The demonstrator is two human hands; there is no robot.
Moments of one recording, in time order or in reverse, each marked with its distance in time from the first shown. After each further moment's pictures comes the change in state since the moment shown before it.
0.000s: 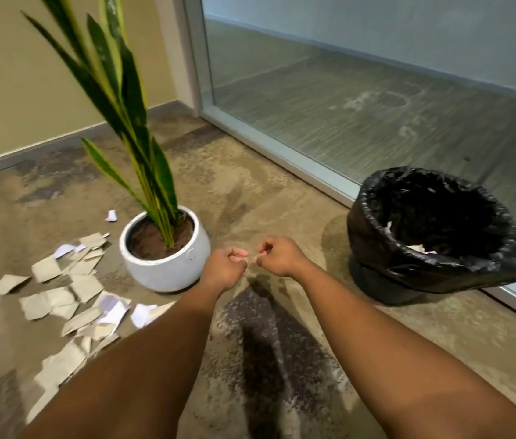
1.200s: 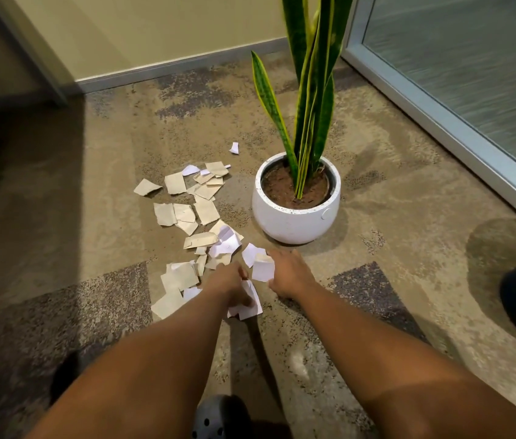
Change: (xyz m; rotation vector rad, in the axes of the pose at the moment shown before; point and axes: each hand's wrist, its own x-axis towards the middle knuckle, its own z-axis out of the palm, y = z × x) left_hand -0.055 -0.187 -0.134 0.526 -0.070 -0.435; right_hand 0.010 -0.067 0.235 -0.560 -0.307 -0.332
